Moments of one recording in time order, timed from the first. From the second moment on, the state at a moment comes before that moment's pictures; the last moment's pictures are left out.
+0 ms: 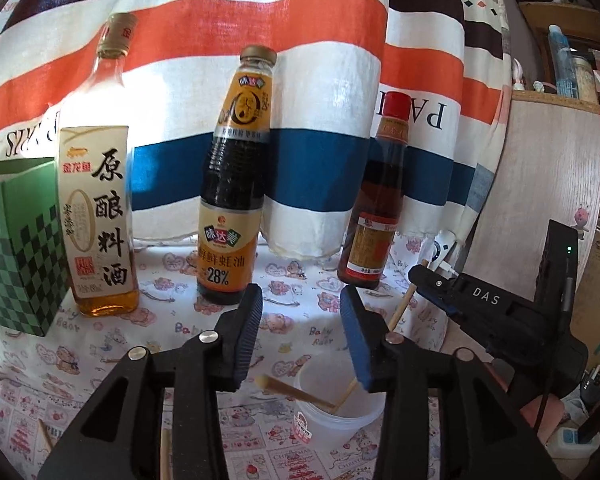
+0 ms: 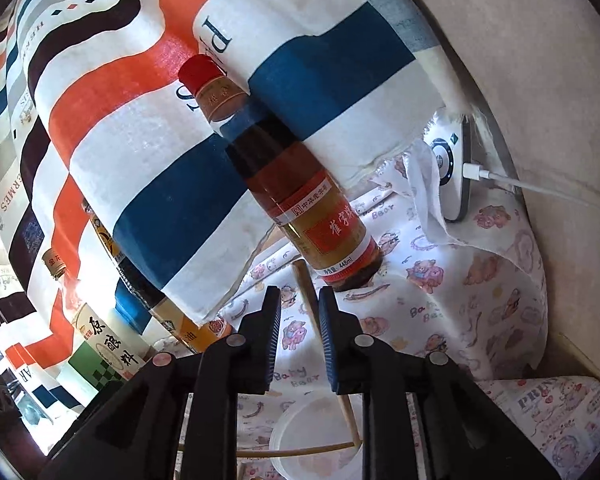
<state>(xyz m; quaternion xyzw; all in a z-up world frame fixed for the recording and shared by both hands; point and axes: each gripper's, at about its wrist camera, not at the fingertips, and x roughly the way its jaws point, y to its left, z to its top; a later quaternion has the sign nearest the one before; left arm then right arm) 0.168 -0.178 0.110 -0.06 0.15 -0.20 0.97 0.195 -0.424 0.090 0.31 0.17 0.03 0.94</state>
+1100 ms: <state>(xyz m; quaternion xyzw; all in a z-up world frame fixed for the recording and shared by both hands) 0.016 0.013 0.175 -0.03 0.08 -0.04 1.00 0.053 -0.263 0.192 0.09 0.15 0.12 0.98</state>
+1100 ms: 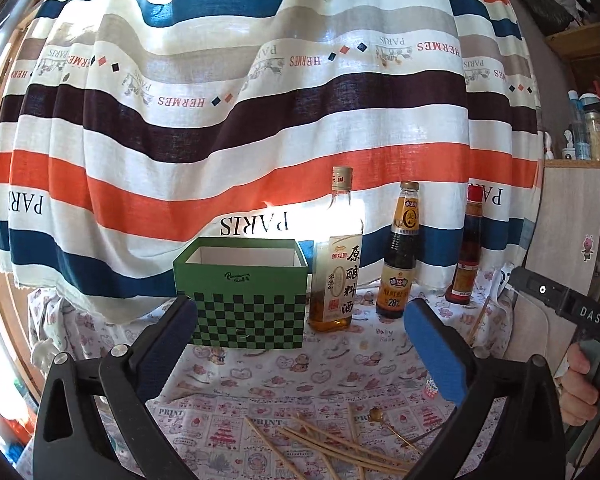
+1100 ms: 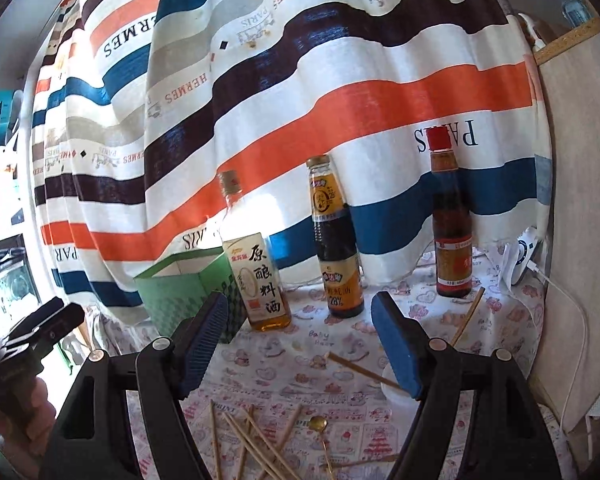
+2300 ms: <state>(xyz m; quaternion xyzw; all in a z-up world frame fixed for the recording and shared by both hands) 0.097 0.046 -0.004 -0.07 0.28 0.05 0.96 0.119 -0.287 0.010 0.18 0.36 0.09 0.91</state>
